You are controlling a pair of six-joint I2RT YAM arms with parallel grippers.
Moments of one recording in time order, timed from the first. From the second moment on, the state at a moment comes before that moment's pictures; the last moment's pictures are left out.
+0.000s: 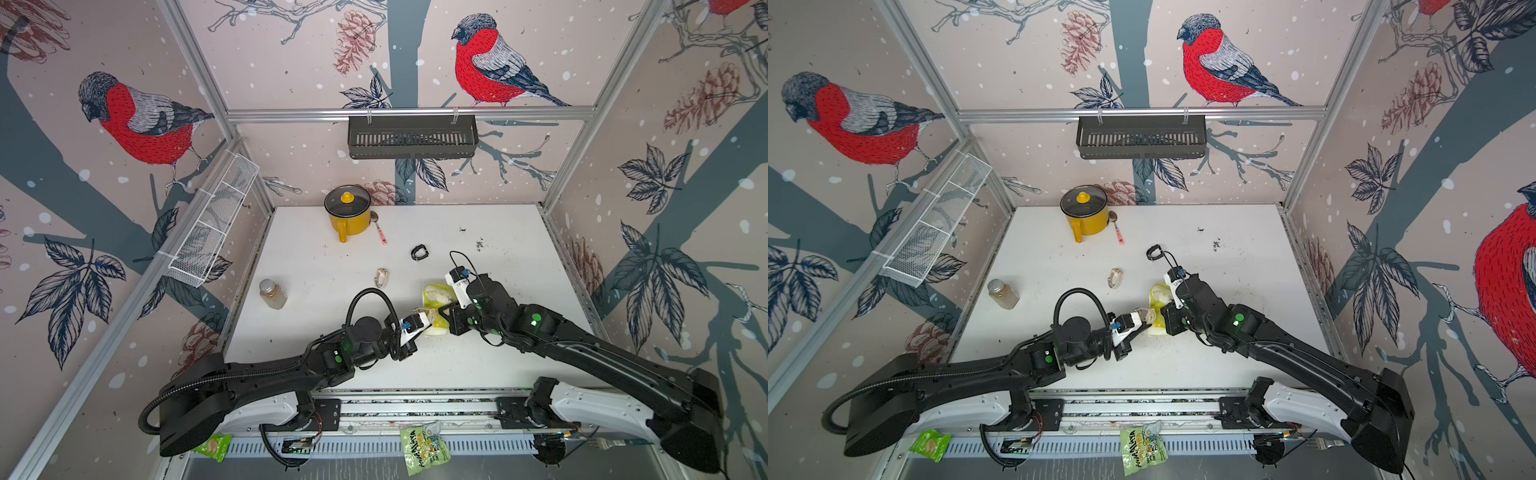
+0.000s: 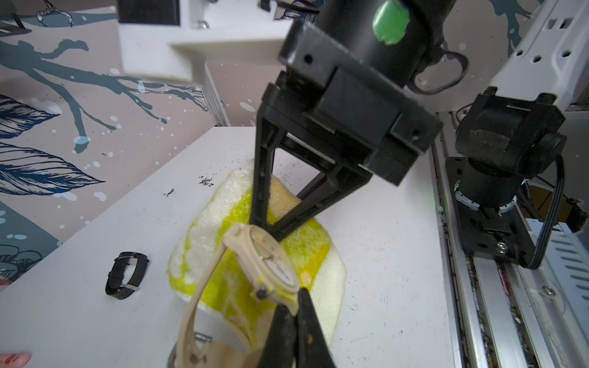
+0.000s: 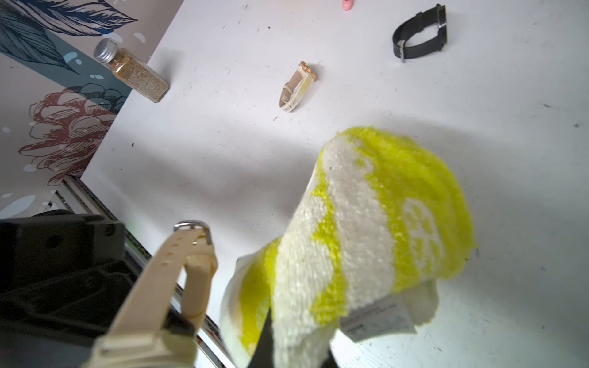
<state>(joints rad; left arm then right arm) -1.09 1.09 0.38 0.54 0.06 0.23 0.90 1.02 0.81 -0.52 -0.02 0.50</state>
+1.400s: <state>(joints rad) -1.09 1.11 0.41 0.53 0.00 0.24 0.98 0.96 0.88 -0.51 -0.07 0.39</state>
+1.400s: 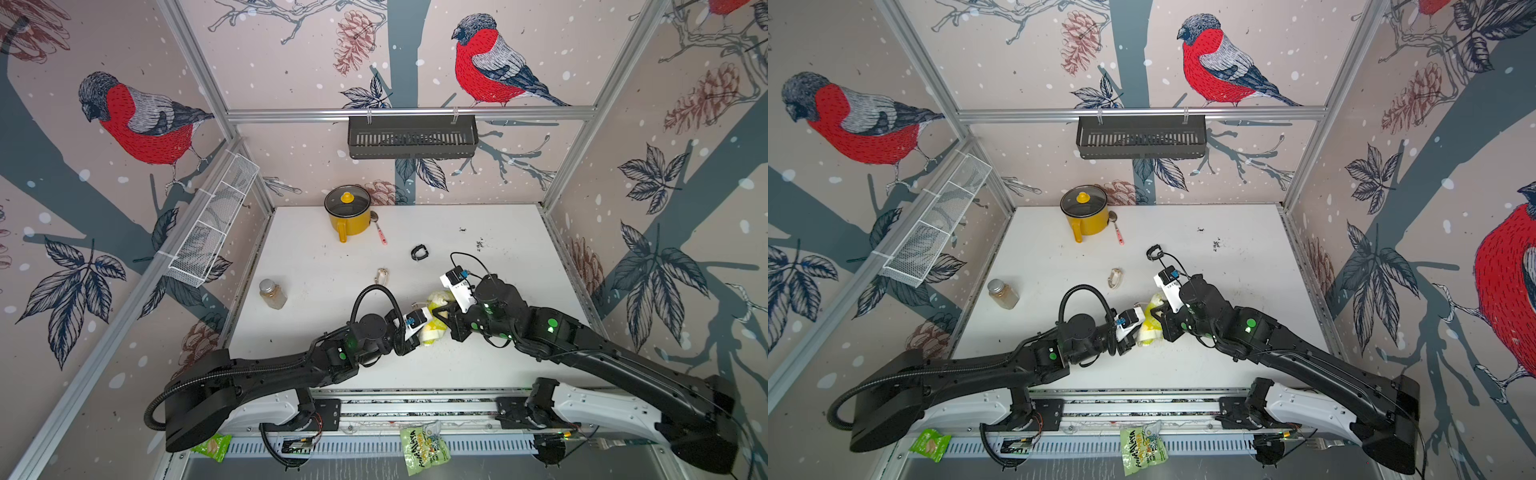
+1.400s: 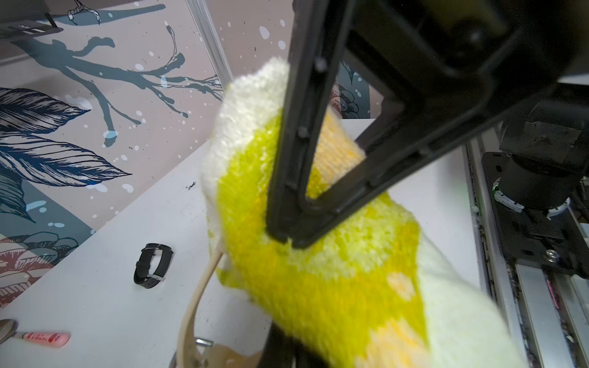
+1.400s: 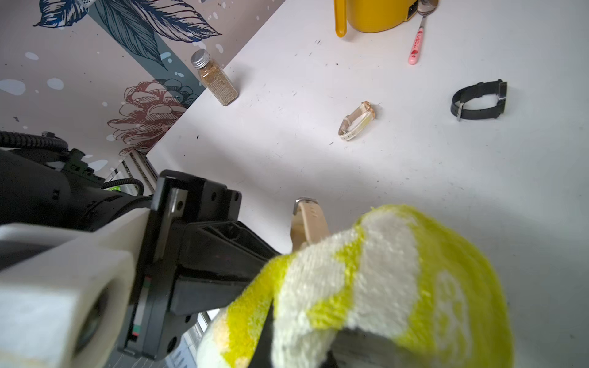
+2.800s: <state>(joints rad) -1.09 1.15 0.42 0.55 -0.08 0.26 0.96 0.89 0.87 -0.53 -0.11 0.40</state>
